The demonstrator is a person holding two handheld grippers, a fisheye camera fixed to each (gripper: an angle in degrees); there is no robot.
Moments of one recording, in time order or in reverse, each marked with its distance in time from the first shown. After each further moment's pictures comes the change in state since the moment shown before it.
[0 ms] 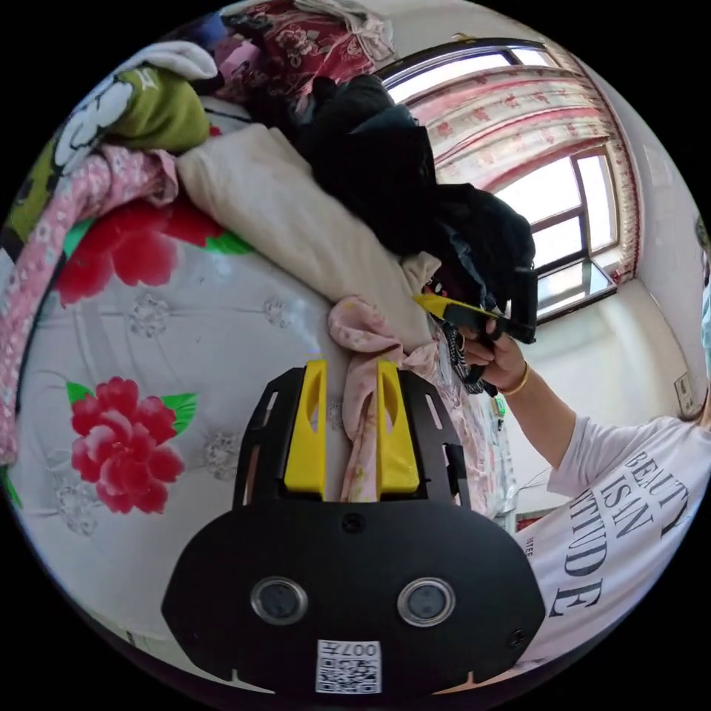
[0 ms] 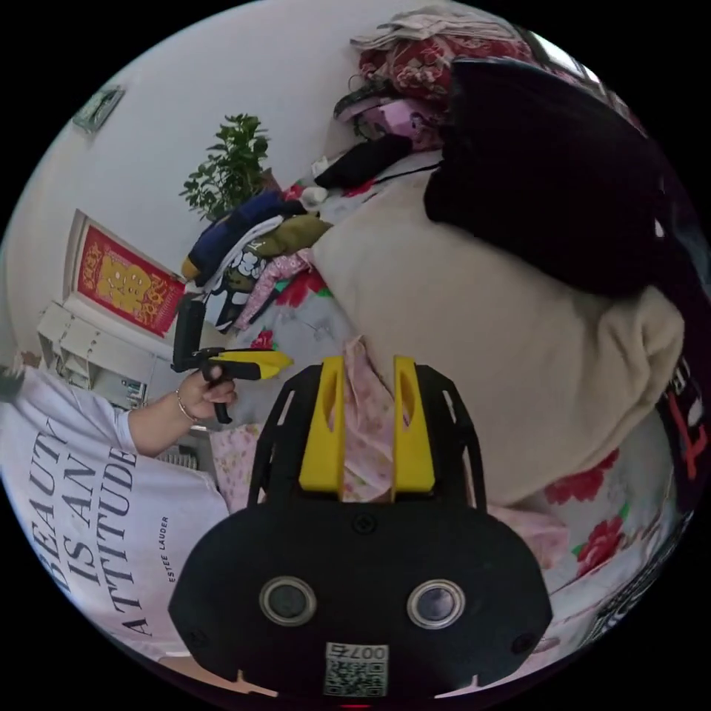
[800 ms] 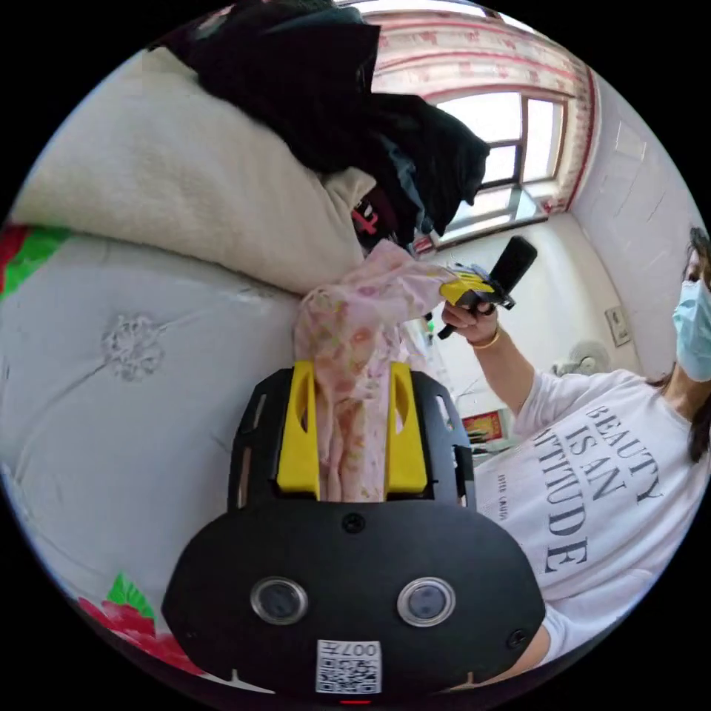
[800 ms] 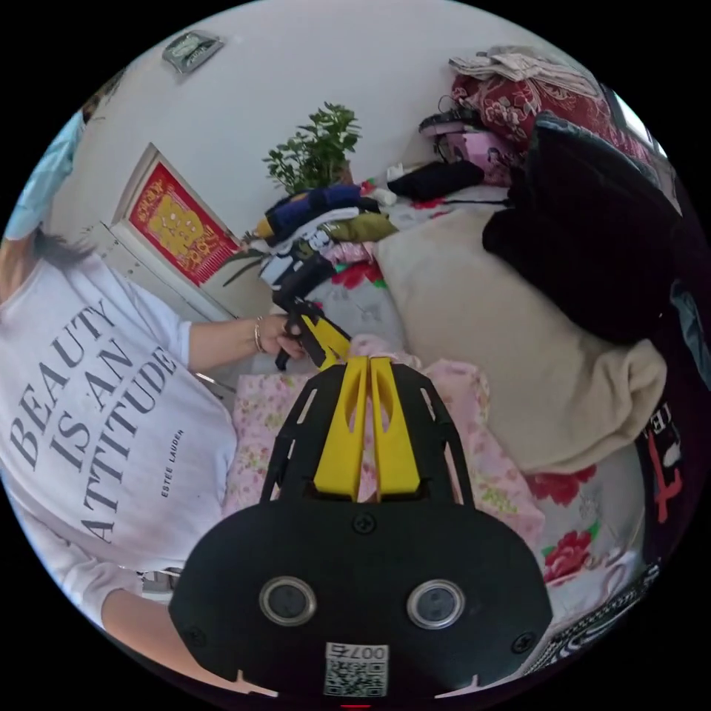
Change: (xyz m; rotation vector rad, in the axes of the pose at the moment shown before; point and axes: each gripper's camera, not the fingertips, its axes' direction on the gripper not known) left arm -0.038 -0.061 0.058 -0.343 0.348 0.181; right arm -0.005 0.059 -0.005 0.007 -0.019 -0.233
